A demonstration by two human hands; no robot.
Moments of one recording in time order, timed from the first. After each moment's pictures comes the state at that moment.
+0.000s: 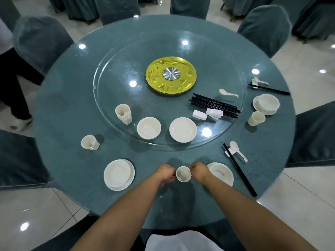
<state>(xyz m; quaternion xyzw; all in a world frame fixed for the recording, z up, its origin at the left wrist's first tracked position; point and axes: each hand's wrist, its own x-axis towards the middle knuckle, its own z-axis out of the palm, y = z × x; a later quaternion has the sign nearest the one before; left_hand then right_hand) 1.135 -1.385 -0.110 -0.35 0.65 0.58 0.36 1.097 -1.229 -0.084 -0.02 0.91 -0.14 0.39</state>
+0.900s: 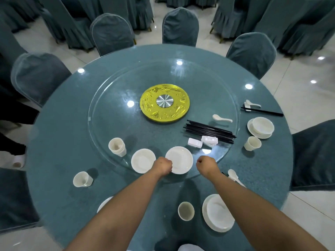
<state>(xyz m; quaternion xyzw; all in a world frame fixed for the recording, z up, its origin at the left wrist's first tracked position) 0.988 -1.399 -0.061 -0.30 0.76 0.51 0.28 0.967 -1.206 -0.049 0.05 0.94 -0.19 0.27</state>
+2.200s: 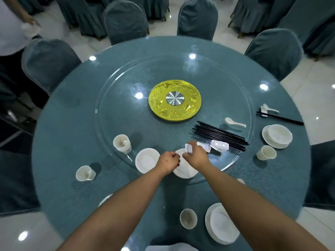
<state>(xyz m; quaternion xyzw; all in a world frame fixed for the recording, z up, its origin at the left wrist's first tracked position) 0.952 -1.403 -0.068 -0.26 0.75 0.55 0.23 0.904 -1.264 -0.070 0.01 0.92 -0.32 0.24</state>
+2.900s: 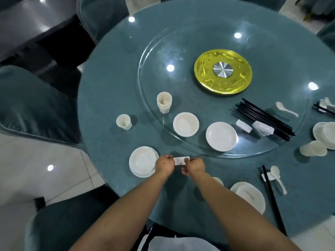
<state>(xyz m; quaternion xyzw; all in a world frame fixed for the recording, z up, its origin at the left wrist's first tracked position) 1.140 -1.472 -0.106 -0.48 0.71 0.48 0.17 1.082 -1.366 -0.132 0.23 0.76 -0.47 0.39</state>
